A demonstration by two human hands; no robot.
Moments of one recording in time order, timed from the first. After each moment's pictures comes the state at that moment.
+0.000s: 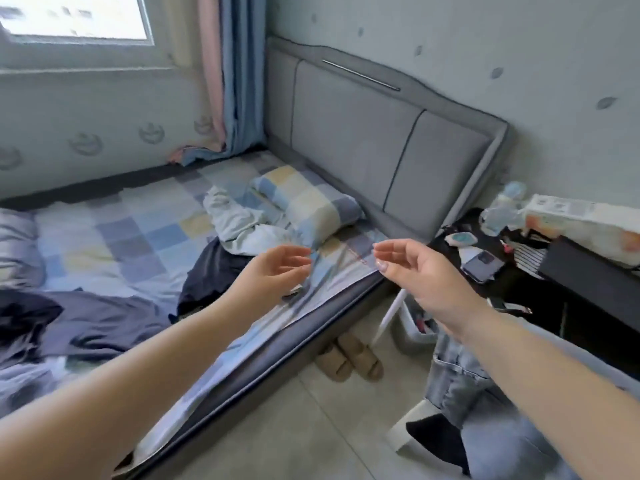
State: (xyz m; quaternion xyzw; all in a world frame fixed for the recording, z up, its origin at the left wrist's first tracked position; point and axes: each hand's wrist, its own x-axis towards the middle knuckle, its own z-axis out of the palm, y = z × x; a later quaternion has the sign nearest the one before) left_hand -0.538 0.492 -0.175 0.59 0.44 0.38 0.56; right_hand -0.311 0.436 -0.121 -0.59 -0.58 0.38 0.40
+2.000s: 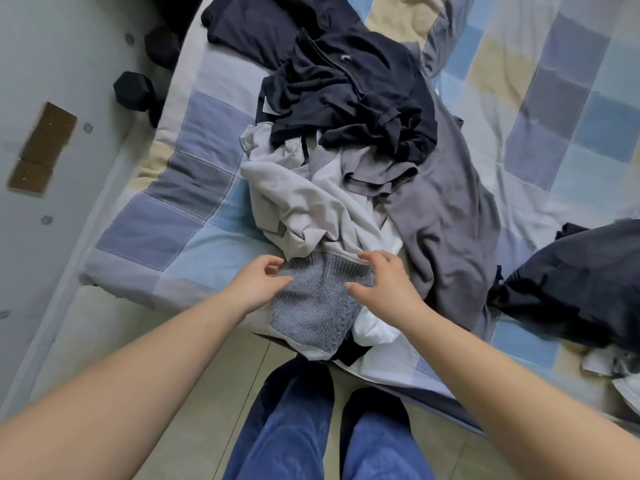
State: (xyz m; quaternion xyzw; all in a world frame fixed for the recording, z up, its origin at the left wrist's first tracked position) left_hand -1.142 0.456 -0.561 0.00 0.83 0.25 0.49; right_hand -1.010 0.635 -0.556 -0.36 -0.78 0.45 -0.25
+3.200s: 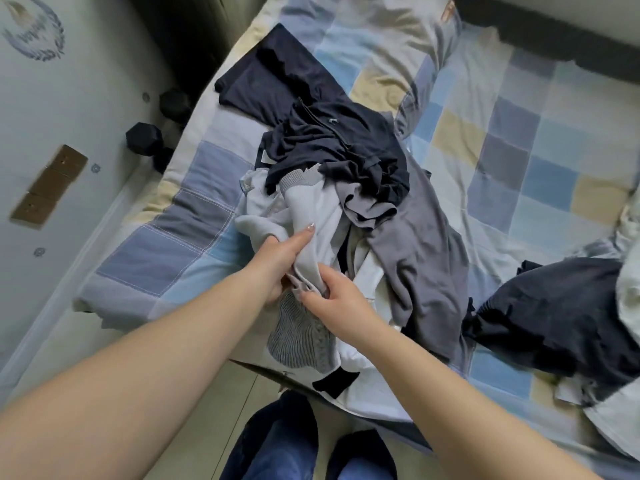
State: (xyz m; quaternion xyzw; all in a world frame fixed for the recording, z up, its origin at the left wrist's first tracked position) left_hand -1.158 0.522 -0.510 -0.18 0.67 0.56 0.45; right_hand -1.038 0.593 -0.482 -0.25 -0.70 0.66 -0.13
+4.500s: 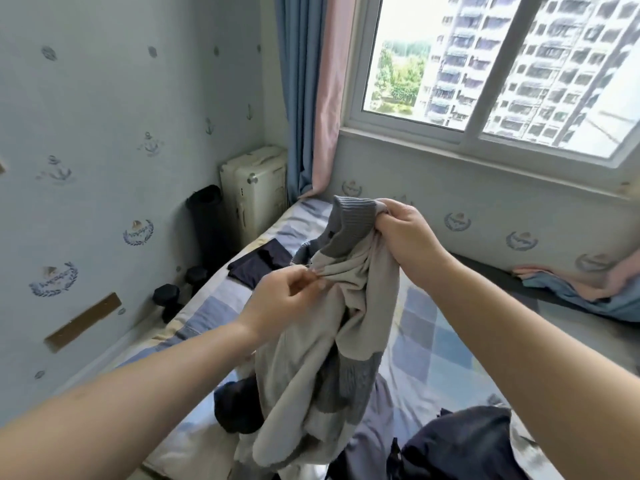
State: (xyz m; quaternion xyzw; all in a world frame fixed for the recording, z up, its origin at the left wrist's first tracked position) left_hand -1.015 0.551 -0.195 0.35 0.76 0.54 0.08; right_hand -0.948 0.734 -0.098 -0.10 -0.77 0.60 0.21
